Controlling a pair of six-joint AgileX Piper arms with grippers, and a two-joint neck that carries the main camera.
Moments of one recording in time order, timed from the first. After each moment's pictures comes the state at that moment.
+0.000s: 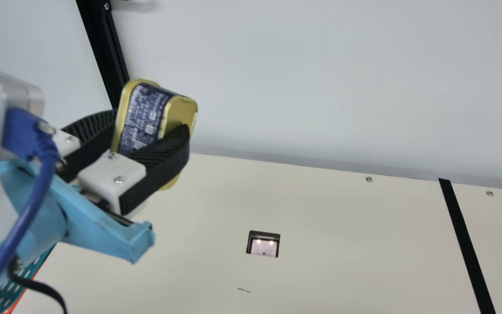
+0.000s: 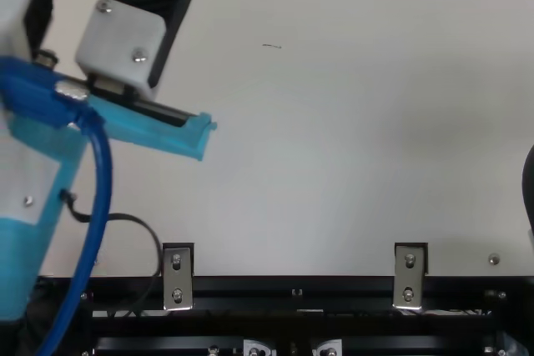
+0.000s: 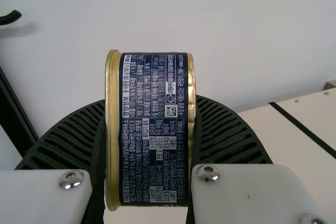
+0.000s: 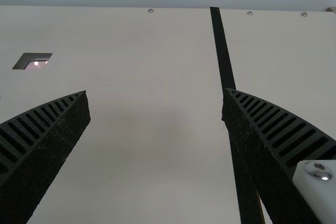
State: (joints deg) left arm -45.4 59.1 -54.0 66.2 33.8 -71.2; right arm -4.0 13.5 -20.2 5.1 38.2 -6.5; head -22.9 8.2
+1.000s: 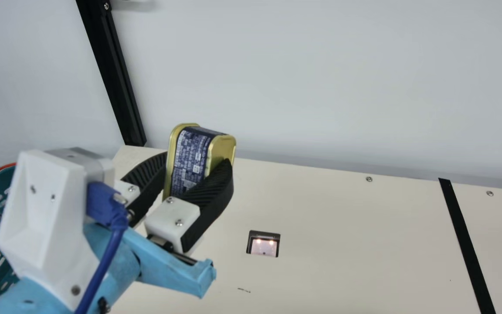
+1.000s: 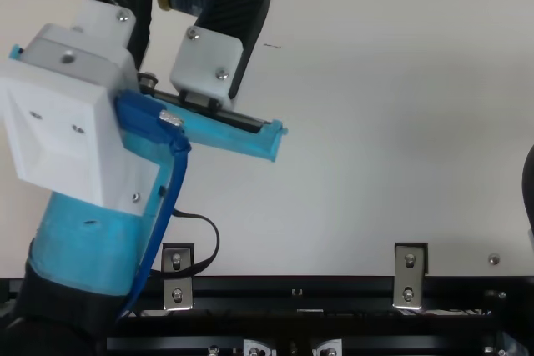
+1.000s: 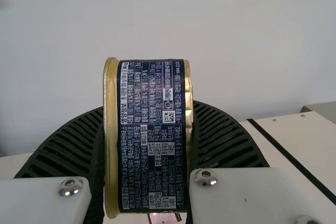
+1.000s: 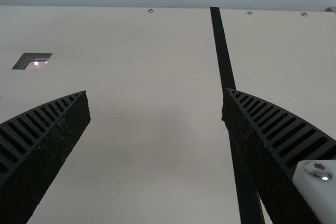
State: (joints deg) left arm -53.4 65.3 -45.3 93.1 39.2 -111.0; right arm -4.0 13.5 -20.2 5.1 38.2 -6.5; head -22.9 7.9
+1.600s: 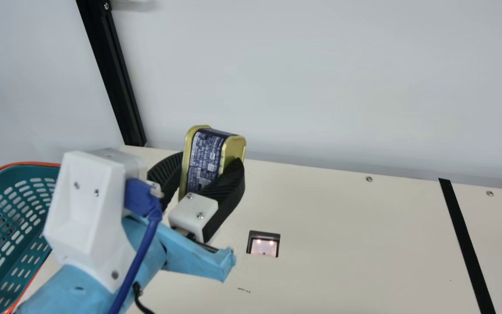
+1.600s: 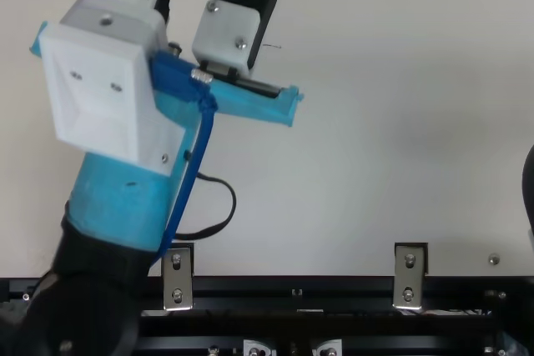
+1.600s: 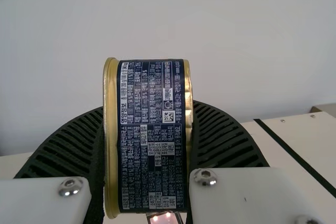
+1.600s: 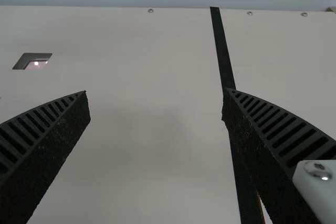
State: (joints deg) left arm -50.4 71.3 -45.5 100.0 37.7 -119.0; right arm -4.0 13.5 -20.2 5.1 38.2 -6.5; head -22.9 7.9
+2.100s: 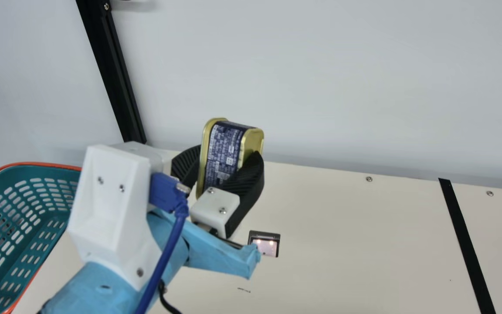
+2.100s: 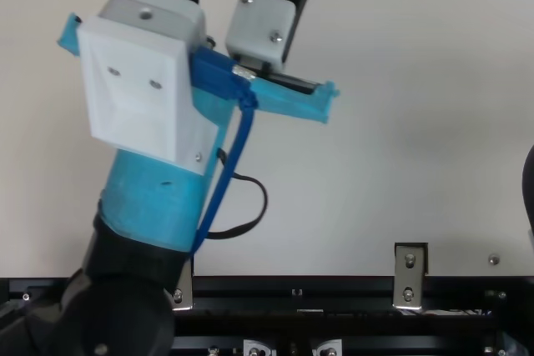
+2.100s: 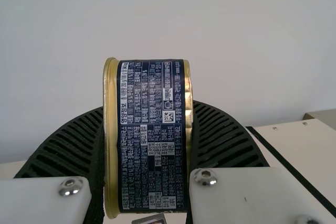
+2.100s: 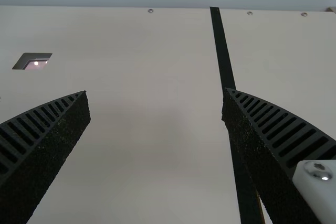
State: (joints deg) left arm -54.1 74.4 -49.3 100.0 41.3 -119.8; right arm -4.0 13.5 -20.2 5.1 38.2 -6.5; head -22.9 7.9
